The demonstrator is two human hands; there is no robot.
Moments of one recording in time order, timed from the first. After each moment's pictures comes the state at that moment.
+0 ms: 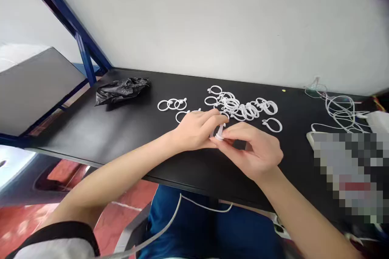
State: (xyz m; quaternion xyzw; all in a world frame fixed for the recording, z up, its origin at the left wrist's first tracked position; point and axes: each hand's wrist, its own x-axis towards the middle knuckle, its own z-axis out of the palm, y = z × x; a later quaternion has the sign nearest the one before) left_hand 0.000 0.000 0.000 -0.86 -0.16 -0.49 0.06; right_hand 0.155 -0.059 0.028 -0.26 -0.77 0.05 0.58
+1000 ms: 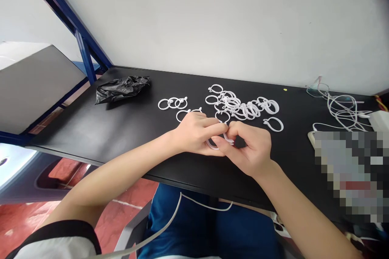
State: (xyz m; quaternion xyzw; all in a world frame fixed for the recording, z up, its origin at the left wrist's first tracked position) left_hand -0.001 -0.007 0.007 -0.86 -0.12 -0.49 0.01; right_hand 0.156 -0.058 0.030 -0.34 -0.78 0.08 0.51
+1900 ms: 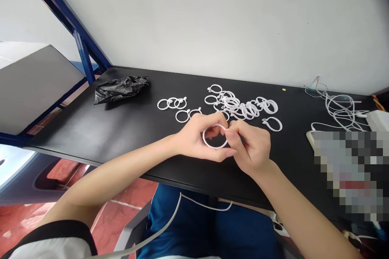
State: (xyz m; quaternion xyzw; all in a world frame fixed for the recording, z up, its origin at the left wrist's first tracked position) left_hand -0.001 -0.016 0.018 -0.79 -0.15 -0.44 -0.40; right_hand 0.157 -0.058 0.028 -0.34 -0.78 0.09 0.52
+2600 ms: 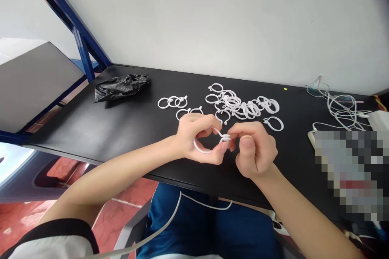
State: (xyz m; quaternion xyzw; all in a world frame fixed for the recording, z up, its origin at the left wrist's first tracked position) left_hand 0.006 -0.024 0.015 -0.76 -0.17 -0.62 -0.12; right_hand 0.159 -0.064 0.014 -0.31 -0.75 0.10 0.58
